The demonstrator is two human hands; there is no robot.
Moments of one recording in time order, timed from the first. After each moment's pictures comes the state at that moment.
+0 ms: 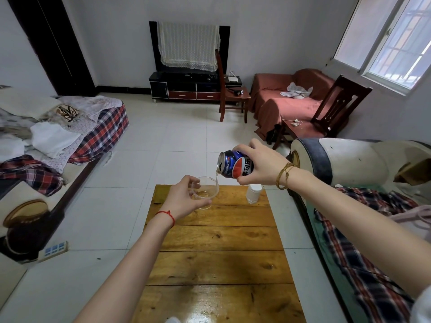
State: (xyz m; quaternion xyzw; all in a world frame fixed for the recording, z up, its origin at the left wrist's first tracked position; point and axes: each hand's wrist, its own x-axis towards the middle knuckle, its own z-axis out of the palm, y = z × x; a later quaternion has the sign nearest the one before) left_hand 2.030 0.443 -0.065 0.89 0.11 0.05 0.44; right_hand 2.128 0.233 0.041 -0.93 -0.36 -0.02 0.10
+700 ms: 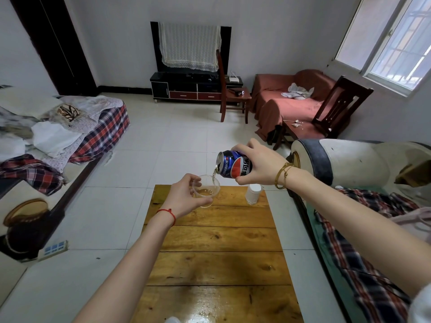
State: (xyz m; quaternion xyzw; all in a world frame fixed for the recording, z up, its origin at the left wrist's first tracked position) left_hand 2.035 0.436 -0.063 0.89 0.11 0.06 0.44; right_hand 2.132 0.231 0.041 -0.92 -0.37 -0.02 0.10
